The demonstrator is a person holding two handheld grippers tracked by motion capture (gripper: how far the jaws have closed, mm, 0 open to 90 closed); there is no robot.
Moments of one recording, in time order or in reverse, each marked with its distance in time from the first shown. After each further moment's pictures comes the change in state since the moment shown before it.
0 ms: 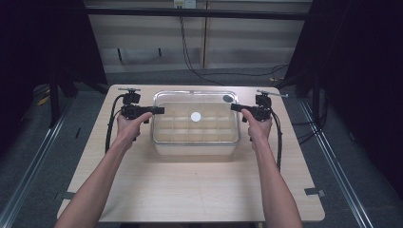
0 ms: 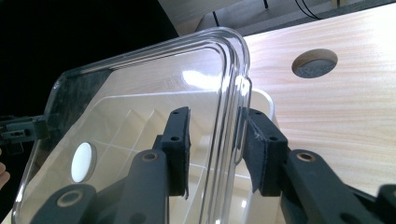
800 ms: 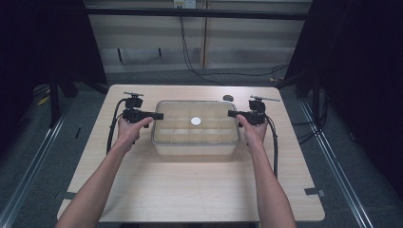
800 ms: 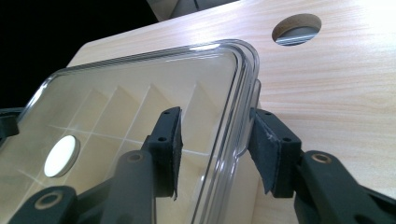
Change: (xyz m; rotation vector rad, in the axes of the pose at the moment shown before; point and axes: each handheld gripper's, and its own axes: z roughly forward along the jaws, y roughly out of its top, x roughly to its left) left arm 0.012 -0.012 0.012 0.091 0.071 0.005; right arm -0.009 -0.018 0.021 0.073 -0.089 -0.010
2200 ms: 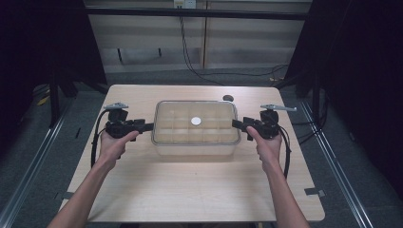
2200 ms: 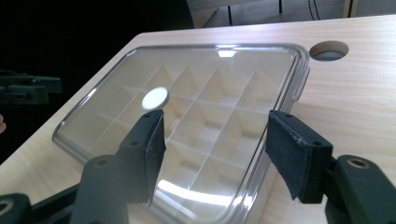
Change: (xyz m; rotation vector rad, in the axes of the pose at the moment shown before) left arm -0.029 -0.043 -0.073 -0.099 -0.027 0.135; right arm 0.037 -0.025 -0.085 -0.057 0.103 -0.186
